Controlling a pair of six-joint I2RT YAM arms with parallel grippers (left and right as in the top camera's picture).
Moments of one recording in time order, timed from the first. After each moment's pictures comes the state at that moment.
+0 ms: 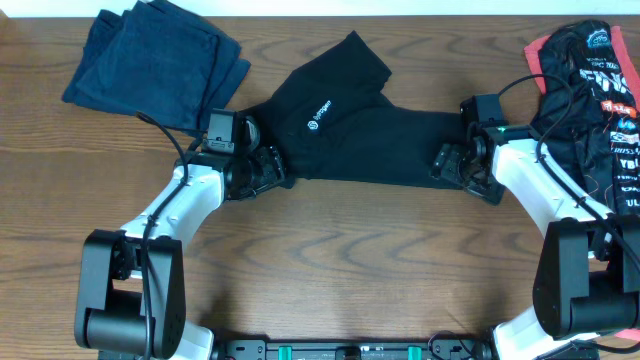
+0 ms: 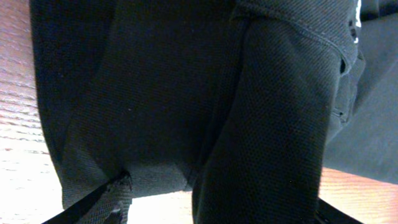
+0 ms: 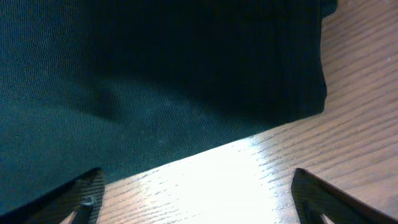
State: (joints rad) left arm -0.16 1.68 0.93 -0.41 0.32 -0.56; right arm 0.11 1.75 1.10 -0.77 0.06 0.61
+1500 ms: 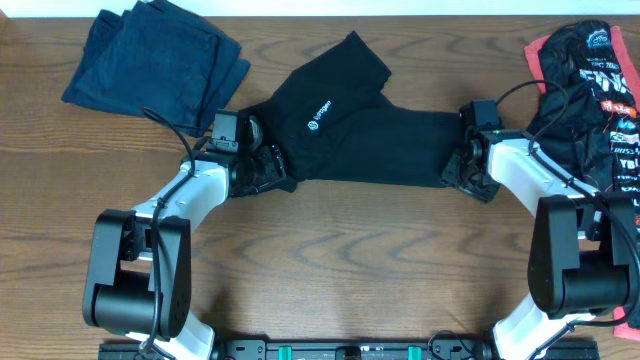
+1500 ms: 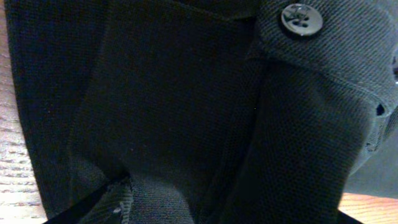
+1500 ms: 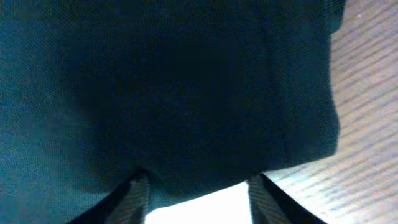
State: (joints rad) left arm -0.16 1.76 0.93 -0.33 0.30 -0.53; right arm 0.08 1.85 1.07 -0.66 0.11 0.63
